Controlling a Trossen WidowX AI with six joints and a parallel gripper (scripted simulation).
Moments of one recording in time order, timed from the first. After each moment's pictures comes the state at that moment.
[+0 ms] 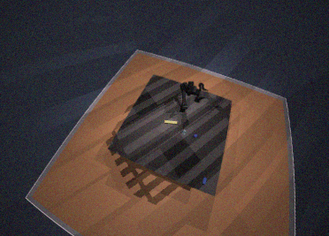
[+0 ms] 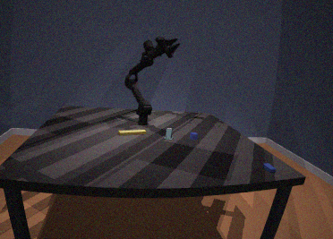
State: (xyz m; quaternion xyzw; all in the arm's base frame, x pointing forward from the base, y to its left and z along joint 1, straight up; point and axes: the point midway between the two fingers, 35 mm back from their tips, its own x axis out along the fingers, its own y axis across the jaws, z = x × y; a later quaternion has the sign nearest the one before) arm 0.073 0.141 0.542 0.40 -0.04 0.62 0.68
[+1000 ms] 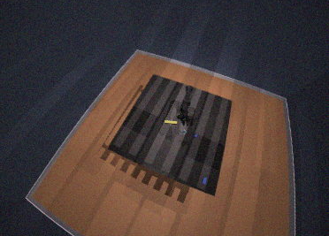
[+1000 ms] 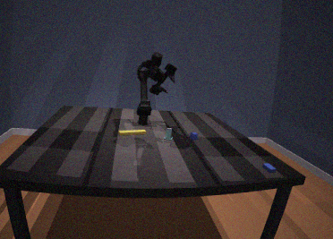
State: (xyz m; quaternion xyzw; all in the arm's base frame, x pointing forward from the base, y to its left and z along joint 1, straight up) arm 0.310 0.078 0.308 0.52 0.29 0.06 0.80
